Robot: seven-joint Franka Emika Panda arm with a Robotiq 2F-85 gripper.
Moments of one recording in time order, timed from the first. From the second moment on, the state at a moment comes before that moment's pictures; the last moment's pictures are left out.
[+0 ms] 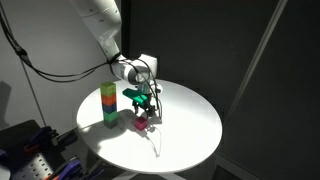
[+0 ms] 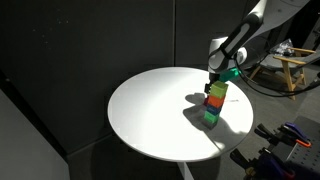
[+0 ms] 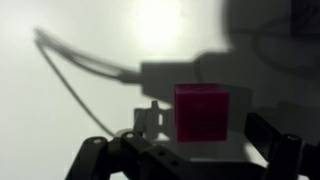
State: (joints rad) arm -0.10 0.62 -0.07 -2.01 -0.03 2.53 -0.06
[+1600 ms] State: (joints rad) arm -0.09 0.69 -0.07 -1.96 -0.03 2.57 -0.06
